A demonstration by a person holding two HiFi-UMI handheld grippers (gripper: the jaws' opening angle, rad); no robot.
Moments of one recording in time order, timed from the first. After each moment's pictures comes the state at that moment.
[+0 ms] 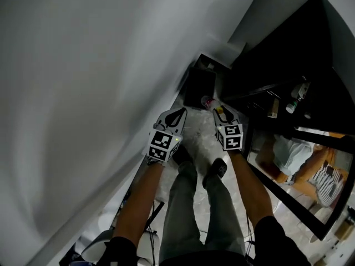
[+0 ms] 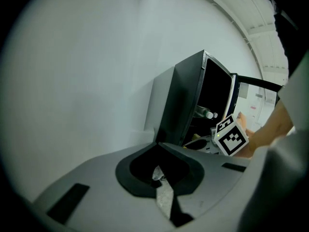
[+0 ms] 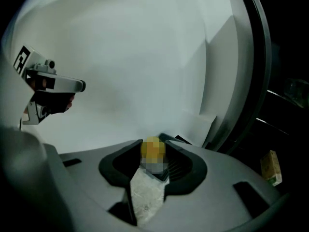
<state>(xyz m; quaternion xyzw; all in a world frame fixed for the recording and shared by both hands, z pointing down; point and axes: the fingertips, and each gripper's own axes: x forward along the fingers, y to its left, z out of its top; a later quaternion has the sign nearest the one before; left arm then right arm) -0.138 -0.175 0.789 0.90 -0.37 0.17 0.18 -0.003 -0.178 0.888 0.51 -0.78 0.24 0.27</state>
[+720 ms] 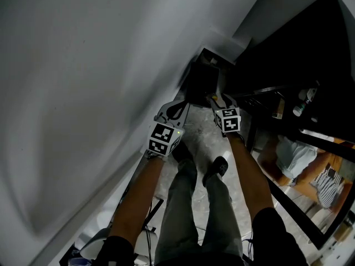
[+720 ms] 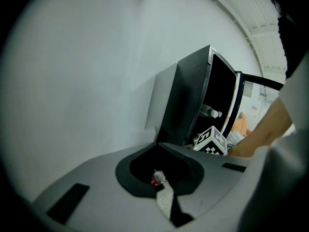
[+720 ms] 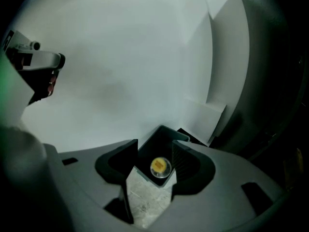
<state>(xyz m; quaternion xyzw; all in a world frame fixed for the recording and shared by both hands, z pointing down) -0.127 -0.204 0.808 0.89 -0.37 0.17 0.18 -0.005 -0.229 0.967 0.48 -0.78 0.27 0.30</state>
